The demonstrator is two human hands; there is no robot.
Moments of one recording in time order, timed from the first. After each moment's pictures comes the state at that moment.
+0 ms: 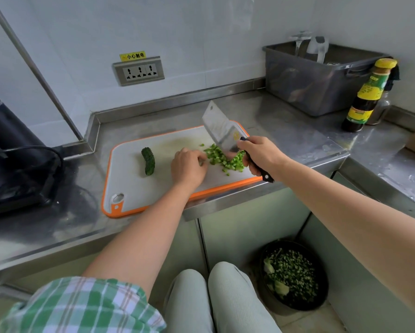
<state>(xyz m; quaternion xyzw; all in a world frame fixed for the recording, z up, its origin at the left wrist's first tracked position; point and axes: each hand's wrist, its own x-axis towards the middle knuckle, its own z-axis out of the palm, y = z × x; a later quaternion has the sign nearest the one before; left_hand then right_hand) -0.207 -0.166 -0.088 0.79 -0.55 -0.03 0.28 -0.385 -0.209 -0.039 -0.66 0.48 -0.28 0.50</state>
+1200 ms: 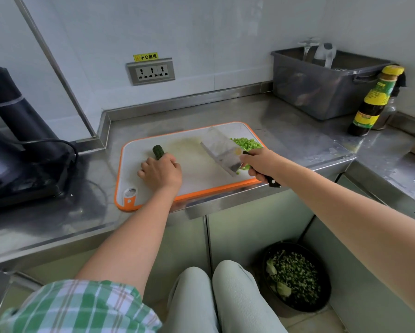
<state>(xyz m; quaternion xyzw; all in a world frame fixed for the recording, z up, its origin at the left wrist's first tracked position) -0.151 -0.134 -0.096 0.90 -0.37 0.01 0.22 -0.373 -0.194 -0.042 -0.70 0.55 -0.15 0.43</state>
